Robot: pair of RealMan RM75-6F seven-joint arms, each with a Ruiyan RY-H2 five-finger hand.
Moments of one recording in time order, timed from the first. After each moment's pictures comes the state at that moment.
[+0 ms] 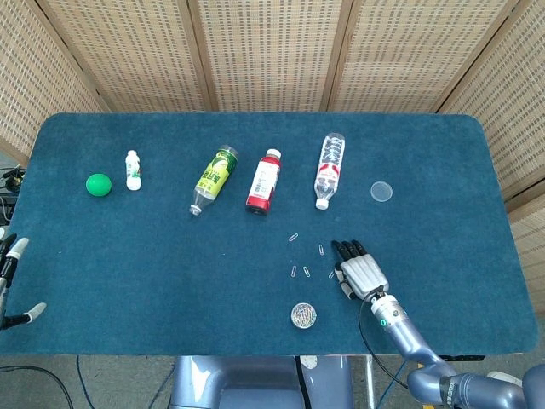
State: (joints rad) left arm -0.05 -0.98 -0.03 -1.80 1.43 1.47 0.14; right arm 0.55 -1.60 0.06 -1.36 -1.25 0.93 -0.38
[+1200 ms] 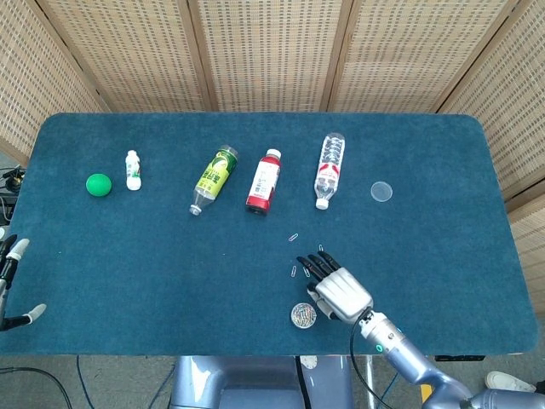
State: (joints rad) left arm -0.05 -0.98 -0.02 -1.80 1.45 1.48 0.14; right arm 0.57 -1.42 0.00 -1.74 -1.47 1.01 -0.44
